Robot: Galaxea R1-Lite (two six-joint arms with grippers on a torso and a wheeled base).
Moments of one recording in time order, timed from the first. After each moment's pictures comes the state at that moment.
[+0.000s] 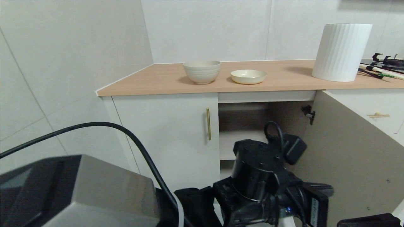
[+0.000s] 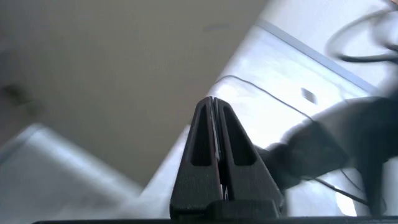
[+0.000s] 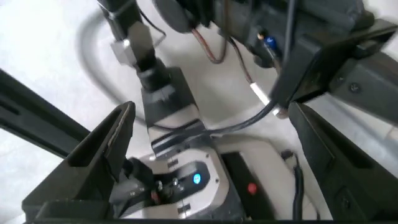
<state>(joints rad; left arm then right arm) -1.04 2.12 -1.10 -0.86 -0.27 -0.47 0.67 0.89 -0.33 -0.37 0.63 0.21</state>
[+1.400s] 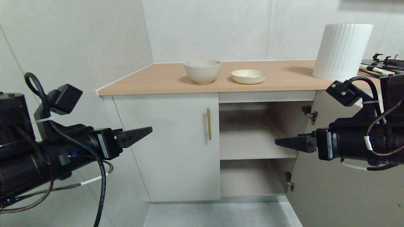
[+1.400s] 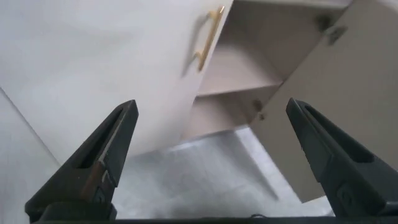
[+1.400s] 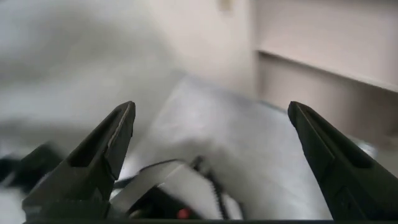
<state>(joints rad) -0.28 1.32 -0.65 -0.43 -0.16 -0.28 0.49 1.42 -0.91 -0.09 0.18 0.21</state>
